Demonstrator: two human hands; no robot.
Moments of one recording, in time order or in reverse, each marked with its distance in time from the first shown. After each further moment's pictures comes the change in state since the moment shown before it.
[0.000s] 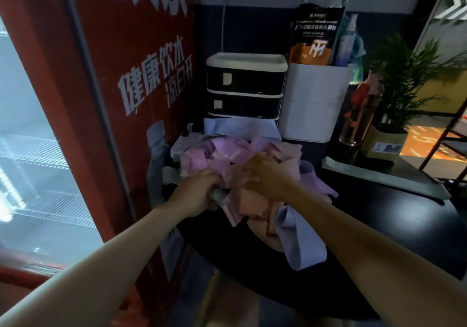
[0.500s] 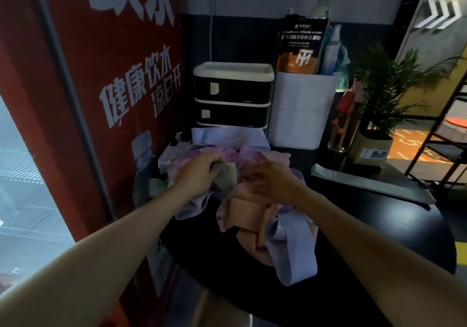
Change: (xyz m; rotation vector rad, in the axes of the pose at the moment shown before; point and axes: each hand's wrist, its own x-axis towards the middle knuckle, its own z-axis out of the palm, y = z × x) left_hand 0.052 0.020 -0.020 -0.277 0.208 0.004; right_hand -0.003 0.030 -0.013 0.136 0.015 0.085
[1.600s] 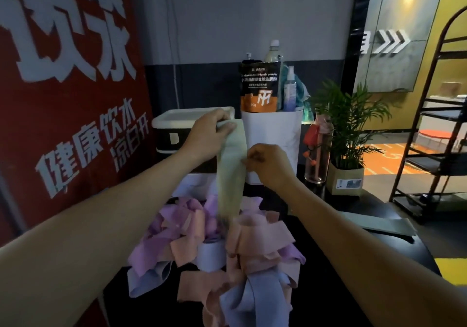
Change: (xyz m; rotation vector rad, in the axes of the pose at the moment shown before) left_hand 0.145 0.144 -0.028 -0.052 0.214 0.196; right_hand 0.037 0.049 -0.097 0.469 0.570 0.111
